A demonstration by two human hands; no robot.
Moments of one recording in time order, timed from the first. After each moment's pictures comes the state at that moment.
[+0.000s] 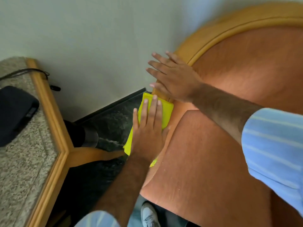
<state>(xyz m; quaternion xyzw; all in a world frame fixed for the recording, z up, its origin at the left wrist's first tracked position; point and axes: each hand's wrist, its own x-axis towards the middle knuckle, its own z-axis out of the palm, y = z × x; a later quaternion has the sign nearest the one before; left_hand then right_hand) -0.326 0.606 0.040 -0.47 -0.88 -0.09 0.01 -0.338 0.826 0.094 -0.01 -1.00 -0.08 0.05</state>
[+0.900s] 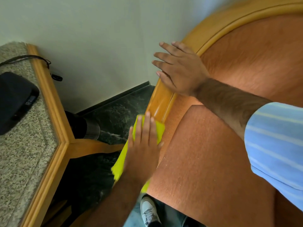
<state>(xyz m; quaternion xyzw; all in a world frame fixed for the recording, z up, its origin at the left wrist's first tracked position) -0.293 0.548 0.028 -0.46 -0.89 -0.01 -0.08 -0.333 0.825 0.086 -0.03 -0.99 -0.07 0.13</state>
